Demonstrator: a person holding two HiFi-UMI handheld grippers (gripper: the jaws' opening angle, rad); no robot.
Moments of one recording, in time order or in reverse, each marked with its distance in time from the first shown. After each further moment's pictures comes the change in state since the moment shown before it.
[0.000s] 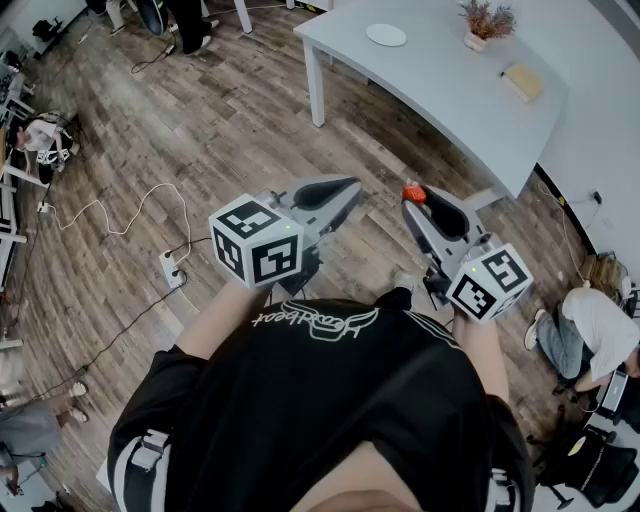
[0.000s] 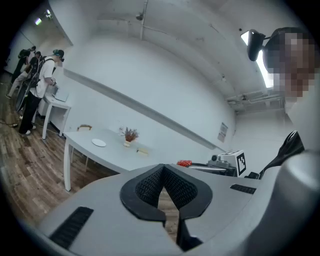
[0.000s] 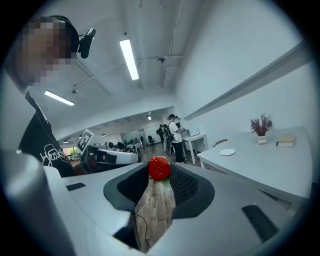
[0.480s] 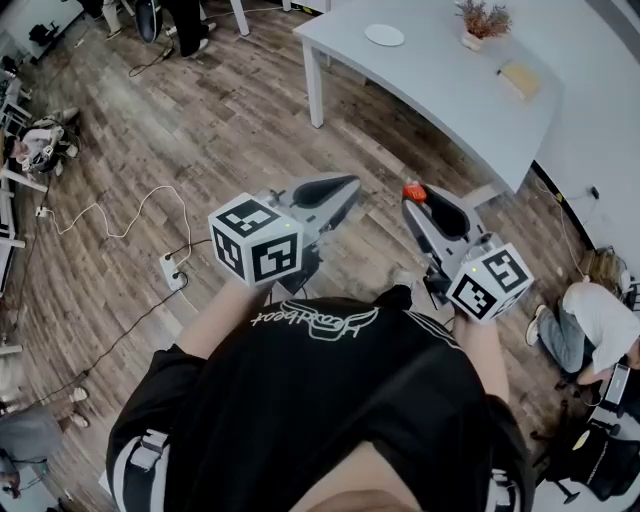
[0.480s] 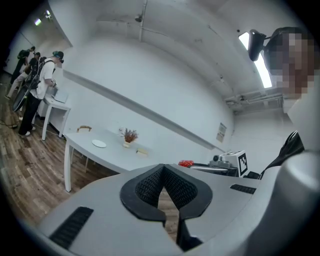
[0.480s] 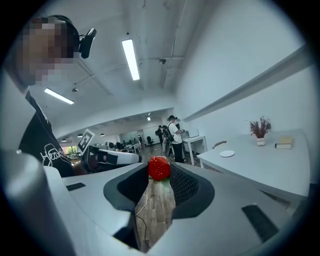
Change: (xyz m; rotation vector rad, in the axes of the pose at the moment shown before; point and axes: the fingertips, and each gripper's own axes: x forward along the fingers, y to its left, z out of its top) left arm -0.019 -0.004 -0.001 0.005 -0.008 -0.006; right arm -0.002 0.022 0.001 -0.013 -0.009 -0.016
